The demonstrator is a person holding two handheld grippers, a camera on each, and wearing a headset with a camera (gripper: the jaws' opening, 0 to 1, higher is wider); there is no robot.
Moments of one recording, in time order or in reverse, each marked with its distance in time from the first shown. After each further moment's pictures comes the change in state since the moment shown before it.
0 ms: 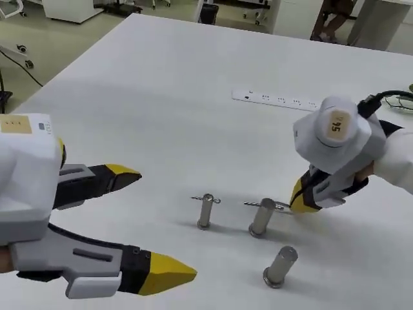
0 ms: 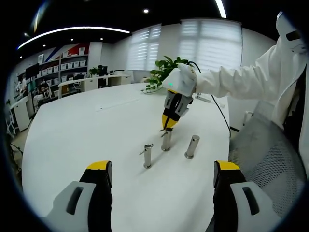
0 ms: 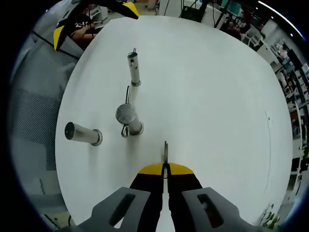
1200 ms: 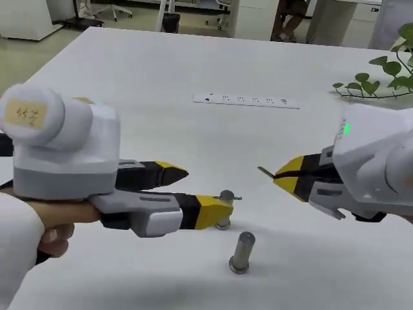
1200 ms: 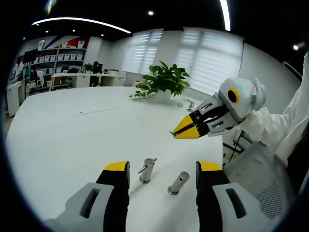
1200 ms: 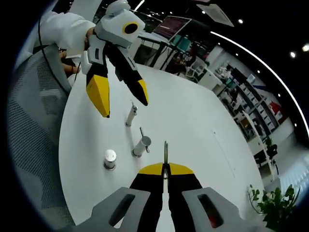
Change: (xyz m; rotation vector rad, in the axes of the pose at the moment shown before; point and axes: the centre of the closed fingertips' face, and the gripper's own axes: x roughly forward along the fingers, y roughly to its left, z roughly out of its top) left arm 0.078 -0.033 0.052 -0.118 -0.060 -0.111; right arm -0.089 0.032 0.023 0.117 -0.310 -0.478
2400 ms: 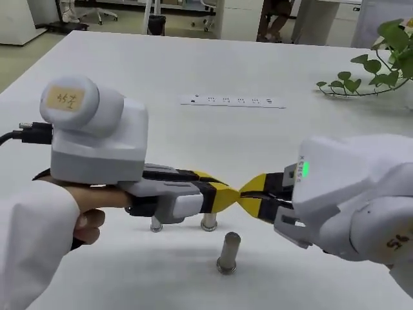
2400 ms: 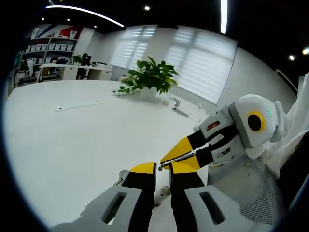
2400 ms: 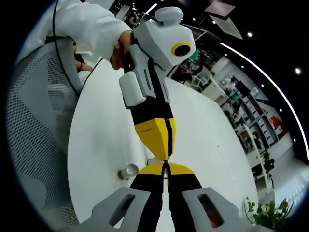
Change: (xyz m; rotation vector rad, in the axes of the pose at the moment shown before) left arm 0.030 -0.030 0.007 -0.046 0.044 -0.140; right arm -0.002 0.034 0.024 -0.102 -0.047 0.004
